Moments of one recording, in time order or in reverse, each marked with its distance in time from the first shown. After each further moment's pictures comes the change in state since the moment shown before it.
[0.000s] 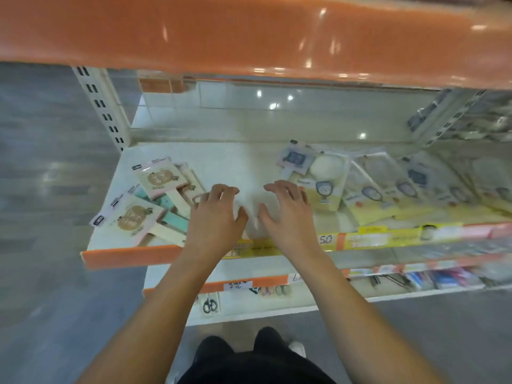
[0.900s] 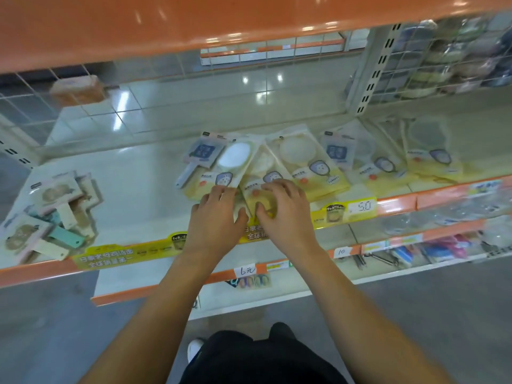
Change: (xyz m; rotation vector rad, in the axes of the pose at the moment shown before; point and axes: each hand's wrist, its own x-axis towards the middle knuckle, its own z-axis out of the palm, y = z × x) left_hand 0.015 0.220 0.104 0.138 -0.120 0.023; right_hand -0.015 0.210 -0.111 0.150 0.039 0.080
